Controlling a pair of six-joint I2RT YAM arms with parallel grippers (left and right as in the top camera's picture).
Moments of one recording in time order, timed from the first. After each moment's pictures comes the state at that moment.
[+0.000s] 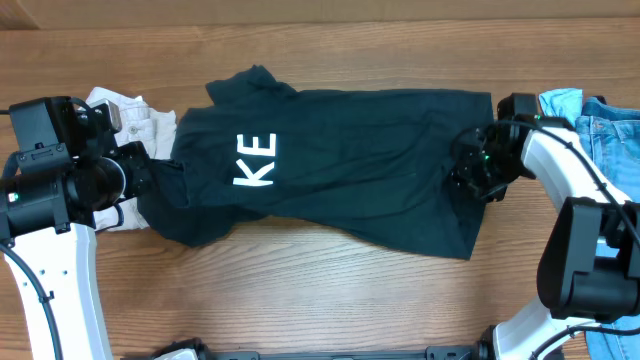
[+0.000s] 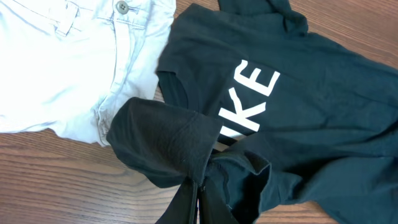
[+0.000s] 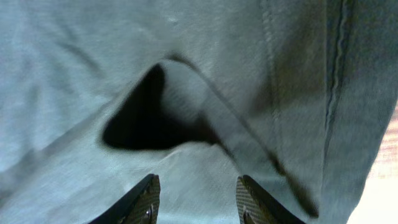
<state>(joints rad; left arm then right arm) 0.27 1.28 1.44 -1.22 0.20 -0.13 -0.11 1.85 1.21 -0.92 -0.33 0.34</state>
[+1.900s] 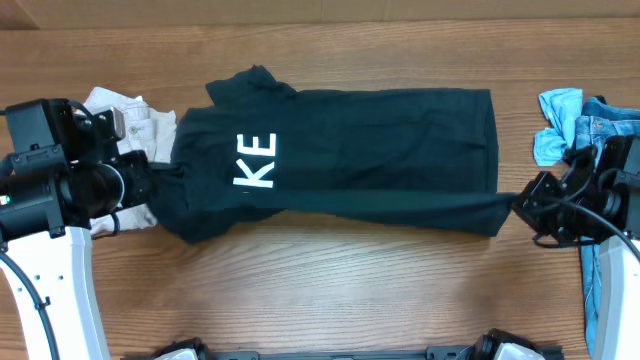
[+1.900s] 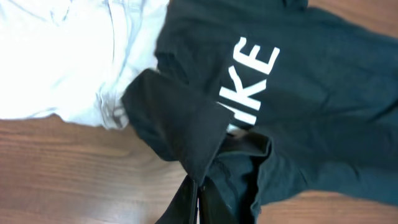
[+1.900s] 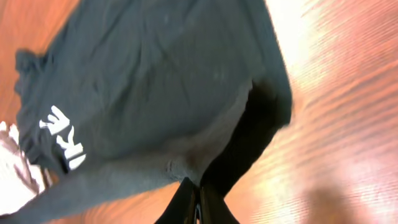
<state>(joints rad) 0.27 1.28 1.49 -1.34 0.21 -0.06 -0.36 1.18 1.16 -1.26 -0.40 0.30</state>
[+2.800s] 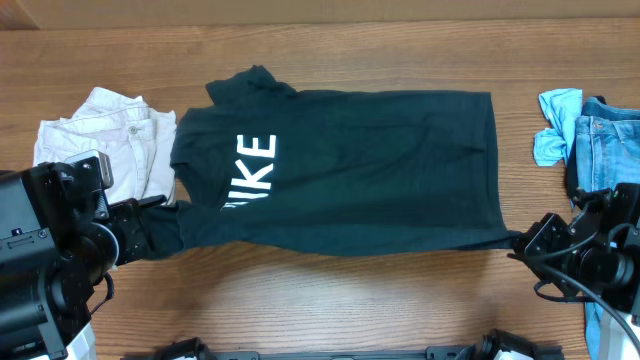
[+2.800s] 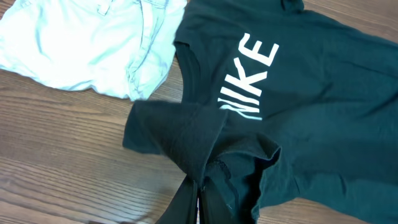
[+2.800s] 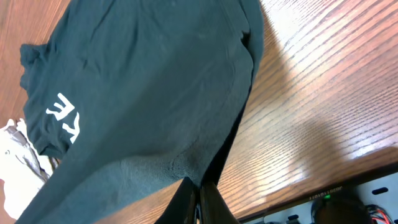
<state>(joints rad) 0.27 1.03 1.53 -1.50 0.14 -0.08 -0.36 0.94 1.21 -1.51 -0.35 0.39</state>
